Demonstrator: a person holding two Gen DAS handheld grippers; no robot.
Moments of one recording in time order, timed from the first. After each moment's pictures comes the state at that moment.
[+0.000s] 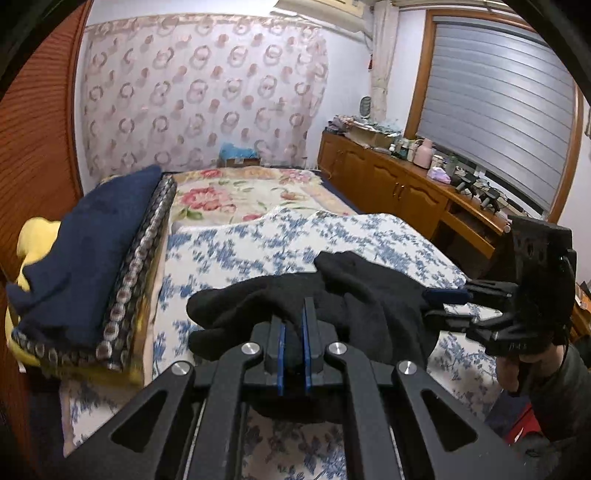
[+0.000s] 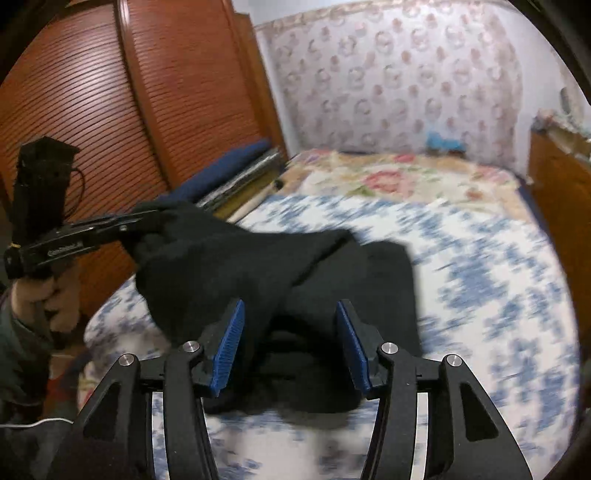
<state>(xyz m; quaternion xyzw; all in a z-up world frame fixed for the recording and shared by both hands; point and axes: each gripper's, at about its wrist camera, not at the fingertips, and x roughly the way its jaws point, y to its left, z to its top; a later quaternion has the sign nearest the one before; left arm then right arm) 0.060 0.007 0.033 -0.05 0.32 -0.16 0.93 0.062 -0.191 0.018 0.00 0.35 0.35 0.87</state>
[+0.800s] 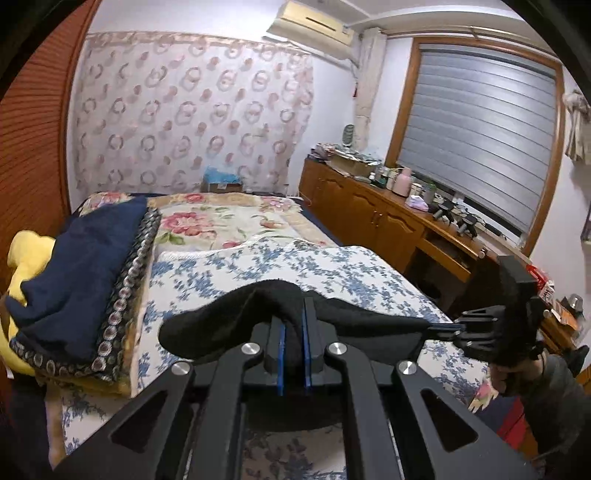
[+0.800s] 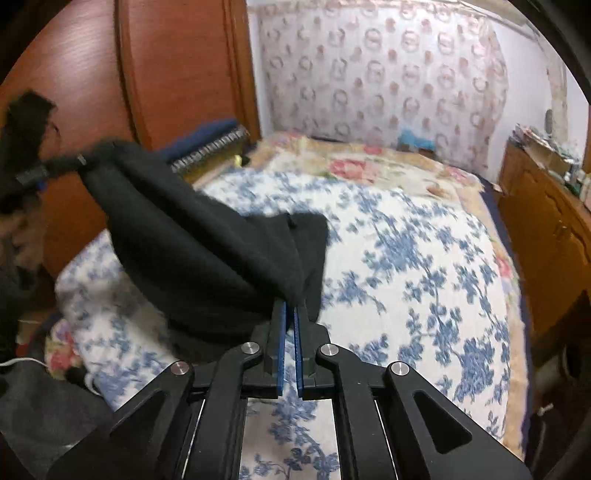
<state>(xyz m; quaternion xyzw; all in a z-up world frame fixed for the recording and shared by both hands) 0.038 -0.002 0.072 -0.07 0.26 -0.20 0.94 0.035 -0.249 0.023 -0.08 0.37 0.28 0.88</state>
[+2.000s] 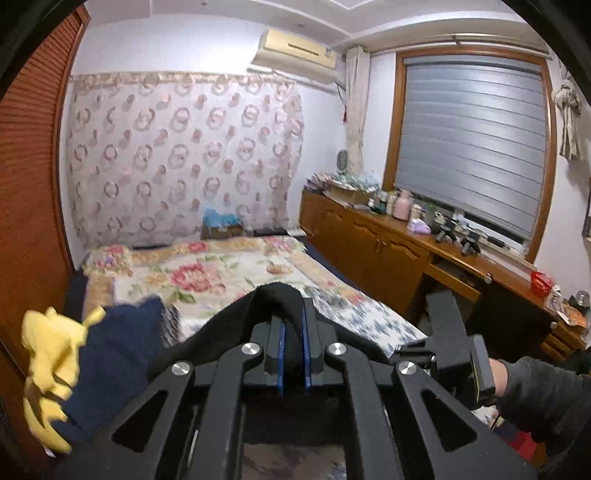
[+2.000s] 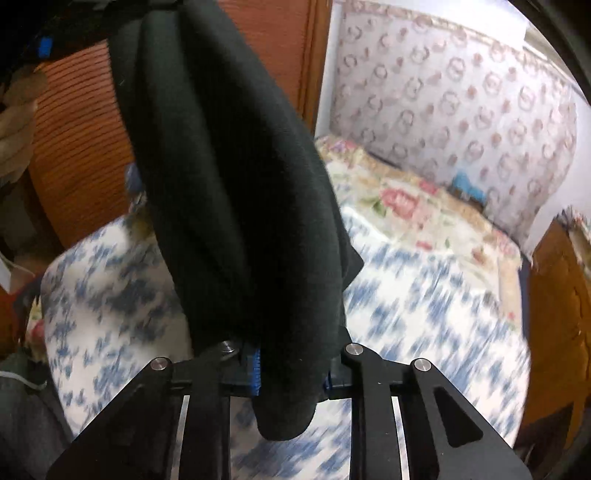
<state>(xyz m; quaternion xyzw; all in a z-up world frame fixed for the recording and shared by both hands) 0.096 0.034 0.171 -0.03 0.20 -0.19 0.96 0.121 -0.118 0.046 -0.20 0.33 0.37 0.85</state>
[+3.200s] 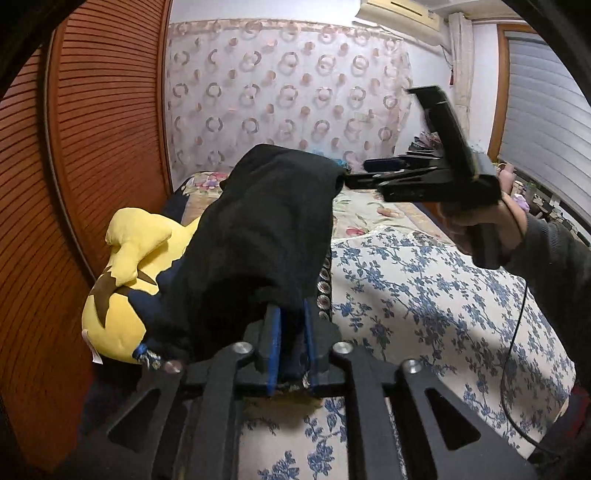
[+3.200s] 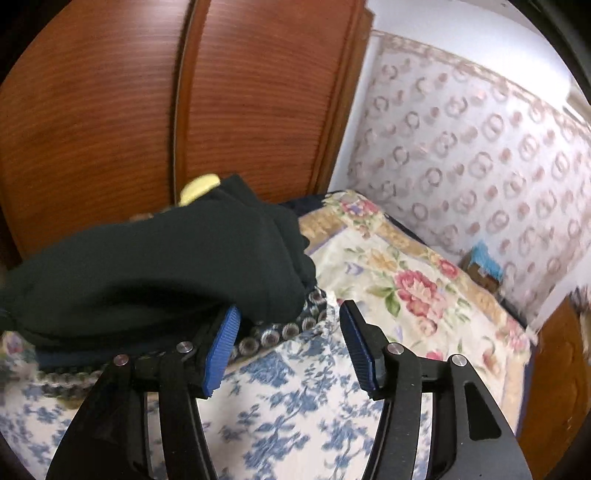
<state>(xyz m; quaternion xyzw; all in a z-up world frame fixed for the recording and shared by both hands) 0.061 0.126 0.026 -0.05 0.31 0.00 0.95 0.255 0.051 0.060 -0.22 0.25 0.41 0.85</state>
